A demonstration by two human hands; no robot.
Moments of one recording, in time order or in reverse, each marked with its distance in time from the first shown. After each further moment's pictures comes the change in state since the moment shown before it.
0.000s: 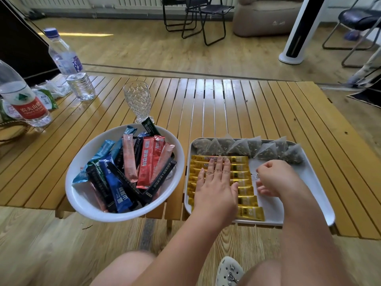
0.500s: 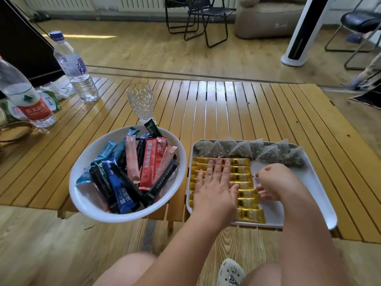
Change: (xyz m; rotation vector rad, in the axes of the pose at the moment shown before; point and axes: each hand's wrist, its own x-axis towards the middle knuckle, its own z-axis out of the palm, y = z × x) left_hand -0.001 -0.004 -0.001 -0.011 0.029 -0.008; right_hand 0.000 -0.001 0.003 0.008 -0.039 0.041
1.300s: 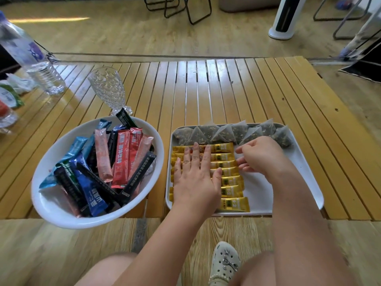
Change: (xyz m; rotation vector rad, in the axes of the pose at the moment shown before) left_hand 0.006 0.002 0.003 -0.003 0.070 -0.083; right_hand 0.016 -0.004 -0.012 0.079 -0.036 -0.183
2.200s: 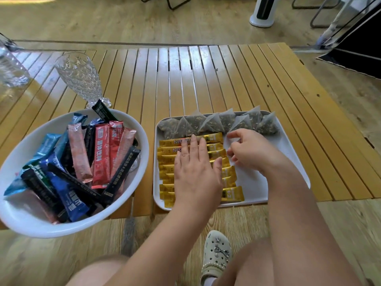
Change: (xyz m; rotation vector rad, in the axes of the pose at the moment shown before) left_hand -0.004 0.027 -0.004 -0.063 -0.024 0.008; right_hand 0.000 0.011 -0.001 -0.145 -0.054 -0.093
